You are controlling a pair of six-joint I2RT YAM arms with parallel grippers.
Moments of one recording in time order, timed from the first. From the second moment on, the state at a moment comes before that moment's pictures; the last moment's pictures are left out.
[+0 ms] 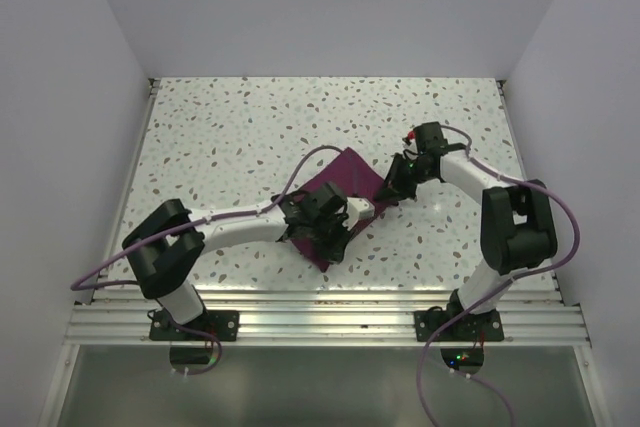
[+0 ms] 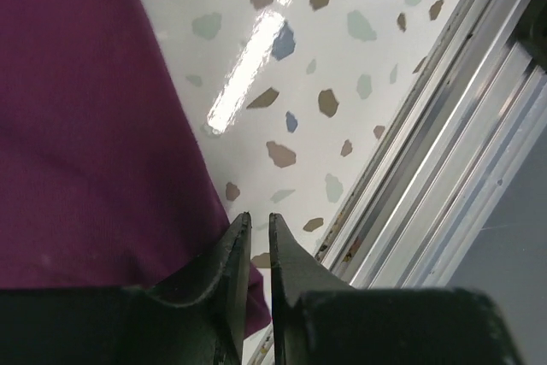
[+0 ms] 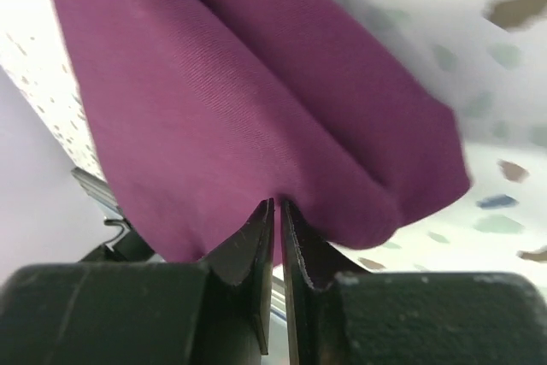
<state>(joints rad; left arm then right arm) -0.99 1.66 1.04 -0.38 0.28 -0.15 0.22 1.71 1.11 -0.57 -0.50 0.63</state>
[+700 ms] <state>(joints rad) -0.84 1.52 1.07 -0.48 0.31 -0.20 0.16 1.49 1.15 -0.84 -0.42 0.44</state>
